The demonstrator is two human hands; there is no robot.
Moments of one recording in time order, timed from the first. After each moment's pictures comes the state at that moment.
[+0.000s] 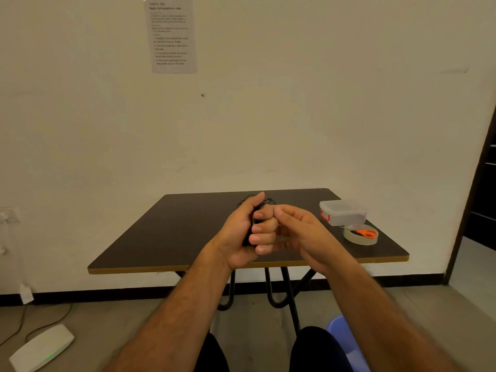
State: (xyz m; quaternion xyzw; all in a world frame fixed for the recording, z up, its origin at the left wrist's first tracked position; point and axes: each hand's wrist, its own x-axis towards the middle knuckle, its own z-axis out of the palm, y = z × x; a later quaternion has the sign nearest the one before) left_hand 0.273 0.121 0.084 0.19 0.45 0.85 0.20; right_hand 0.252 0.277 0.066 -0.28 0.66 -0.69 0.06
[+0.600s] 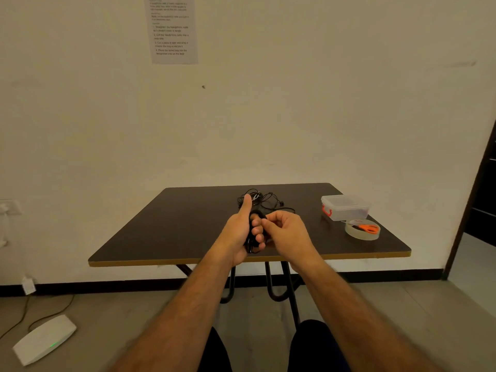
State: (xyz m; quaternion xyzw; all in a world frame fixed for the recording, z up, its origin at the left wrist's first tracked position) left_hand 0.244 0.117 0.053 0.00 0.60 0.80 0.02; right_hand 0.225 0.240 0.033 -0.18 0.76 -0.63 -0.07
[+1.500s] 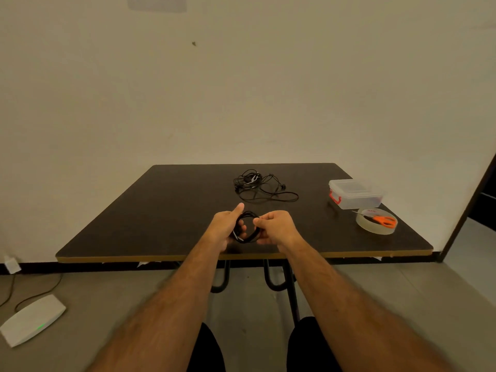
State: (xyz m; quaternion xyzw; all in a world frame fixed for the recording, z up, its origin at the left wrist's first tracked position) left_hand 0.113 0.069 -0.021 -0.16 0.65 0.75 -0.01; right_hand 0.101 0.208 -0.025 -0.01 0.77 -0.63 0.06
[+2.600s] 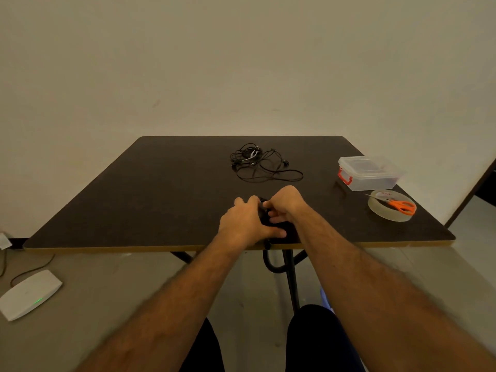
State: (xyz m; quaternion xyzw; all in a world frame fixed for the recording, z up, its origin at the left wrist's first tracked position) left_hand 0.090 0.101 -0.042 -0.02 0.98 0.21 0.00; right_hand 0.004 0.213 -0.039 0.10 0.84 -0.51 0.13
